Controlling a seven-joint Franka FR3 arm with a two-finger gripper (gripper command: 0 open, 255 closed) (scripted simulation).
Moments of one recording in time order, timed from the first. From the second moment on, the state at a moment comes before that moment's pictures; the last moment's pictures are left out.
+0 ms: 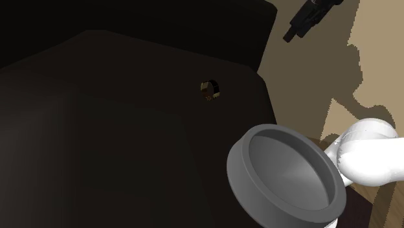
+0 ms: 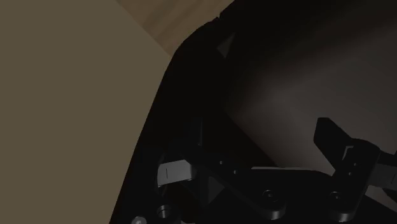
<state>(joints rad) 0.02 -0.83 0.01 -2.27 -0.05 1.67 0.00</state>
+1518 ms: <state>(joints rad) 0.06 -0.64 0.47 -2.23 0.26 1.84 0.62</state>
